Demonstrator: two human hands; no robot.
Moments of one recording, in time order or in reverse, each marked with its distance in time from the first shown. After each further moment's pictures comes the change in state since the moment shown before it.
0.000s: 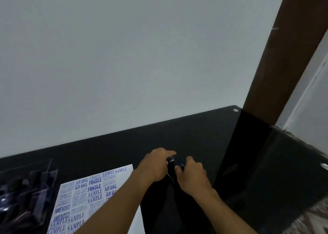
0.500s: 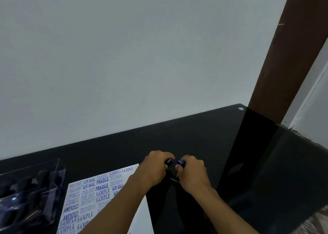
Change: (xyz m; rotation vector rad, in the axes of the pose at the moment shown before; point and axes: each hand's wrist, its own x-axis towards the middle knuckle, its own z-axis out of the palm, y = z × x) left_hand -0.014 -0.019 0.001 0.008 0.078 -0.006; right_hand -0.002 -0.012 0.011 0.096 0.060 -0.089
